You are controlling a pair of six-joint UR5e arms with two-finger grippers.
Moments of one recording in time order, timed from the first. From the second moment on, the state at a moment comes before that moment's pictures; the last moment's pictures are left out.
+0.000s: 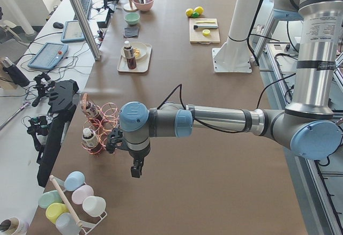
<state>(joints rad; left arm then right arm) -1.67 -1.60 -1.62 -1.48 -2.30 0.19 1.54 -1.63 1.82 -1.84 2.29 -0.11</state>
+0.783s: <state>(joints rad) -1.63 -1.58 -1.66 -1.47 -2.29 0.19 1.54 -1.63 1.76 -1.84 2.30 -0.11</state>
